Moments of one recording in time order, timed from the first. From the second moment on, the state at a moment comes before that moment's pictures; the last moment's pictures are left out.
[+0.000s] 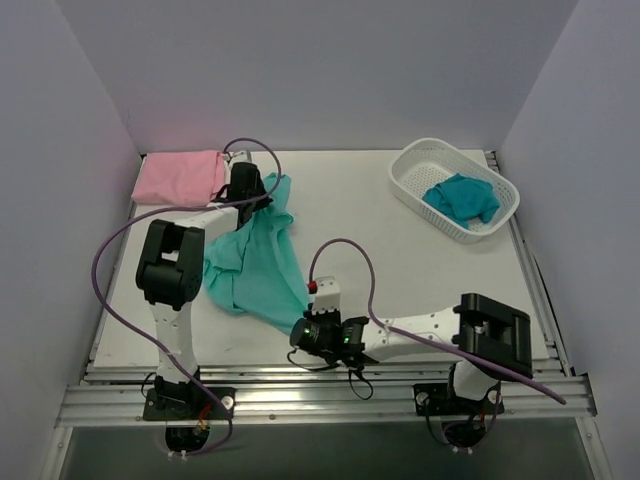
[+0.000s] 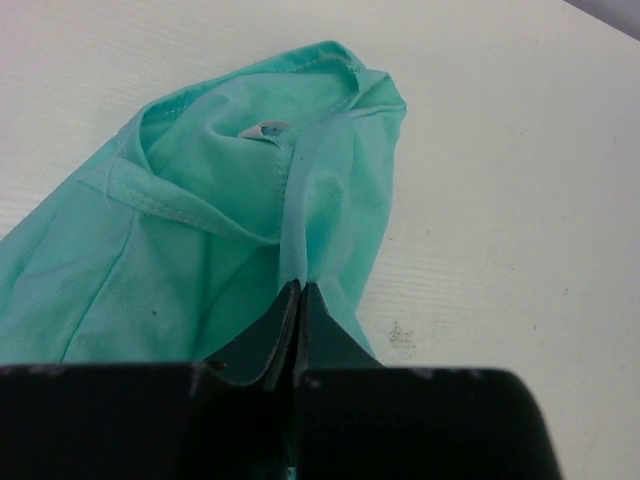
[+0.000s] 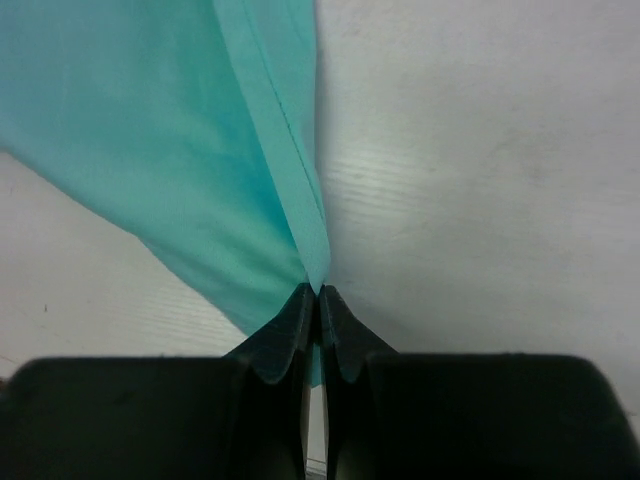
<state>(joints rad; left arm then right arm) -0.29 2.08 1.43 0.10 -0.14 -0.58 1.33 1.64 0.83 -0.19 0.68 0.98</state>
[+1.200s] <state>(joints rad) -0.56 0.75 1.72 -0.56 -0.11 -0.47 1.03 0.65 1.61 -0.61 0.71 0.45</state>
